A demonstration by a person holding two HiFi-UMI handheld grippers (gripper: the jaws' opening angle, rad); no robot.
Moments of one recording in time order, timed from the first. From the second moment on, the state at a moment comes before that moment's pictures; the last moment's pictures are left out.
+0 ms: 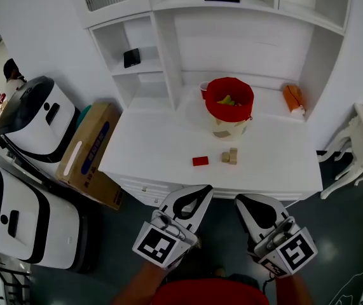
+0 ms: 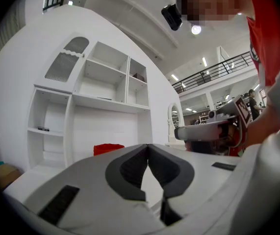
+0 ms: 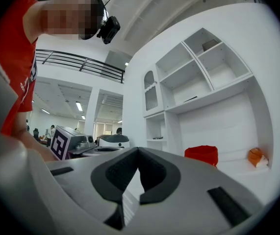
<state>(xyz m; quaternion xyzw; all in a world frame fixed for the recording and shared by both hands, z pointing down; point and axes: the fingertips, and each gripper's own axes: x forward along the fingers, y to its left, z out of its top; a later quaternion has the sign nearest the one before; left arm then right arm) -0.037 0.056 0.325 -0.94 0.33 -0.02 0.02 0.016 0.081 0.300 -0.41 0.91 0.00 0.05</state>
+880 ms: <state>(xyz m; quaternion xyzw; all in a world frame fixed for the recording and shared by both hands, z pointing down) -0.052 -0.109 0.465 -0.94 0.20 -0.26 0.05 -0.004 -0.059 0.324 -0.46 0.89 -0.02 0.00</state>
